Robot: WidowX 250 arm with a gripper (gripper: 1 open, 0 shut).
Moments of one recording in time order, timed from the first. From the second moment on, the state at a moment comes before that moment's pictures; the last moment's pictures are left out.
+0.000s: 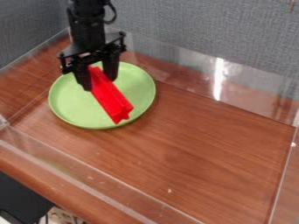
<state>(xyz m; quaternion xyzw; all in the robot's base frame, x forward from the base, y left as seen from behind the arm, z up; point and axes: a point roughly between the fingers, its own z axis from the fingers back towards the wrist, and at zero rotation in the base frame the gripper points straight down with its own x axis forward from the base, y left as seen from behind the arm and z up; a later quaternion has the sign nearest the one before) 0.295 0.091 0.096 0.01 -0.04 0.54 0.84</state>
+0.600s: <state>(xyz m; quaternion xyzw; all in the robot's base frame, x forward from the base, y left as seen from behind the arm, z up) 0.280 0.103 0.112 0.01 -0.05 0.34 0.94</state>
